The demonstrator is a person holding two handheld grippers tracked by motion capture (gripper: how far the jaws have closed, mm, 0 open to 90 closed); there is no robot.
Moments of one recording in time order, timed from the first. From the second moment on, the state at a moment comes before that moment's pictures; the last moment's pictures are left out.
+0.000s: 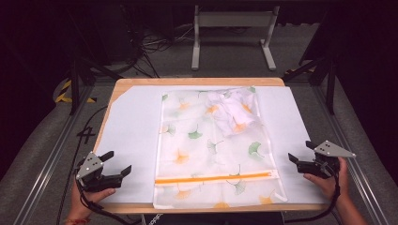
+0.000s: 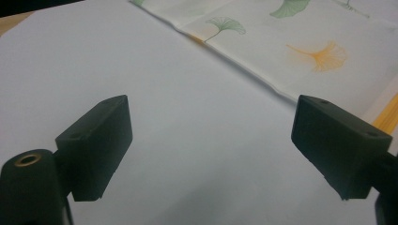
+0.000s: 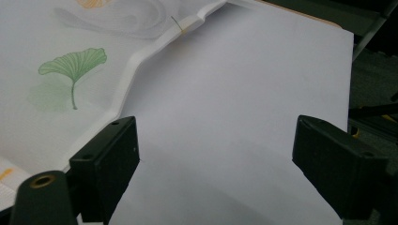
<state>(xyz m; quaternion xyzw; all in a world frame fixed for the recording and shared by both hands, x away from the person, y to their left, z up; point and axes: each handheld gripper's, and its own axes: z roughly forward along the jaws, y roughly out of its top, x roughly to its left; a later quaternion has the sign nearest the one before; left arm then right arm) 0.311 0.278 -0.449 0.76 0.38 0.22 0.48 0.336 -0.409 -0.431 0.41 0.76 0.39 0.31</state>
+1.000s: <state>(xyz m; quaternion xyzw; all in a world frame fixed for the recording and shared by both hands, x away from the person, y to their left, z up) 0.308 0.269 -0.452 0.76 0.39 0.22 0.47 0.320 -0.398 -0.431 0.40 0.77 0.39 0.32</state>
